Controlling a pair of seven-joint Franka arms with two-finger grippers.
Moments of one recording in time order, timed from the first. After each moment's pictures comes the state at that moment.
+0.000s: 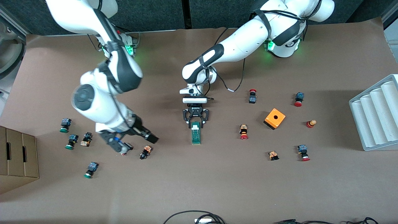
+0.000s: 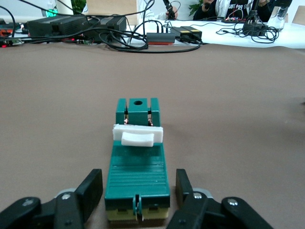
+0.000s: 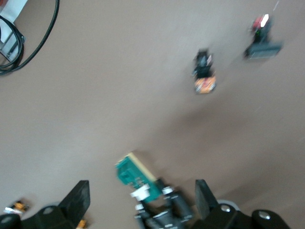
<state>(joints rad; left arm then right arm) -0.67 0.98 -0.45 -1.67 2.03 1.98 -2.46 0.57 0.41 -0.17 -1.59 0.32 2.12 1.05</state>
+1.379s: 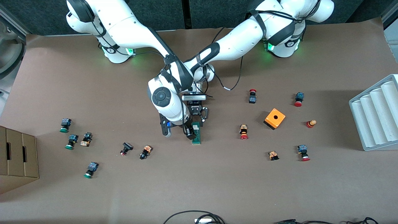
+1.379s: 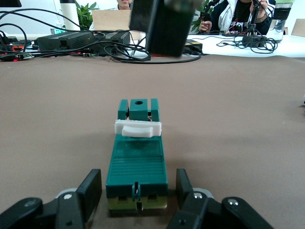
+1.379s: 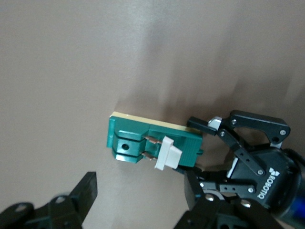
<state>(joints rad) -0.72 1.01 -0.44 -1.66 2.04 1.89 -2.48 0.81 0.63 -0.17 -1.63 0.37 2.39 1.78</state>
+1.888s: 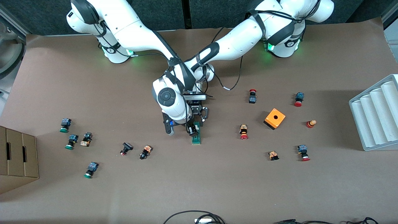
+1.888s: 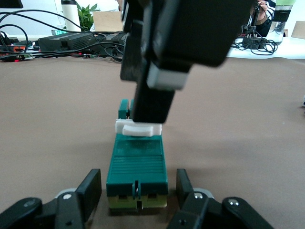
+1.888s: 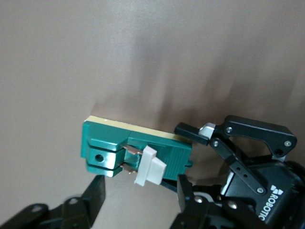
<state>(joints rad) -0.73 1.01 -0.43 -1.66 2.04 1.88 -2.49 0.83 0.66 -0.16 -1.66 0.37 2.44 1.78</state>
